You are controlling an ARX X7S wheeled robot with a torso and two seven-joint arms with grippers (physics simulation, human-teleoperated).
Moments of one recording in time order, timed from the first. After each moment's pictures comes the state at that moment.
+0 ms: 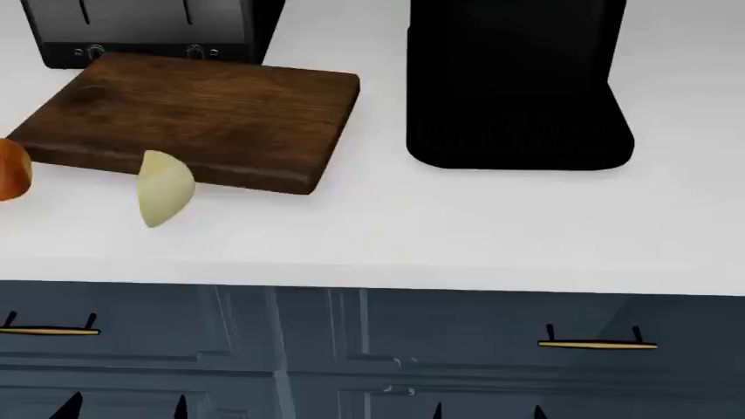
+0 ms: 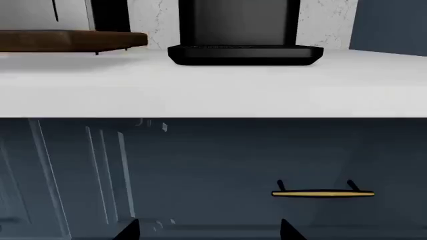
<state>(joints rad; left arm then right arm) 0.00 0.00 0.00 0.00 0.00 0.00 0.00 0.00 0.00 0.00 0.00 0.00 0.00 0.00</state>
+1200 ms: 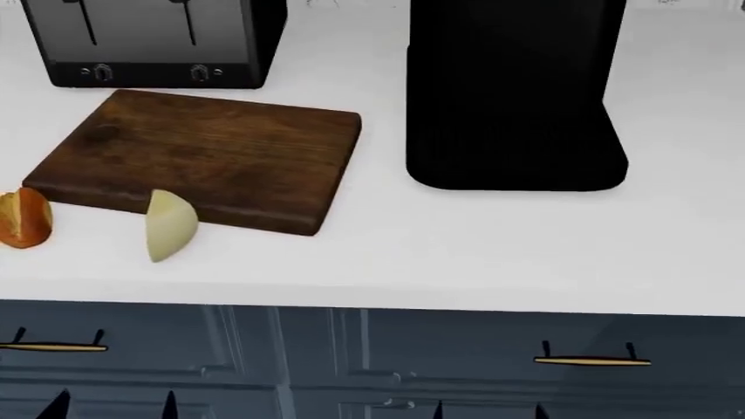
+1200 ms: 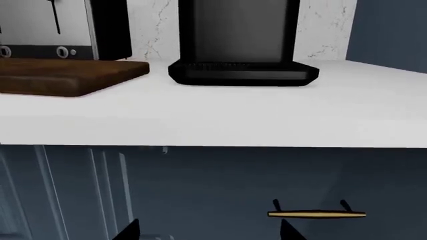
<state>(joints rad) 0.00 -0.10 0.10 -0.01 -0.10 0.04 -0.12 0.01 0.10 -0.12 -0.01 0.09 0.00 0.12</state>
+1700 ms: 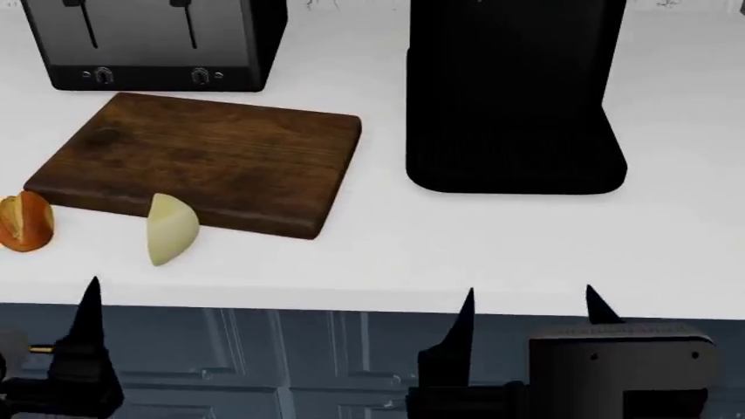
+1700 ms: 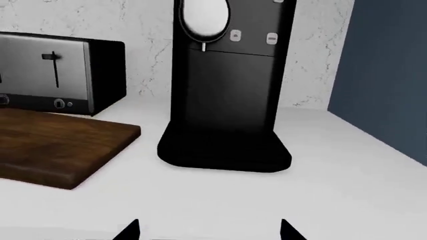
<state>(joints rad) -0.21 -0.27 -0.02 0.80 -0.29 -0.92 -0.18 0.23 0.22 -0.06 -0.68 0.22 0.86 0.20</state>
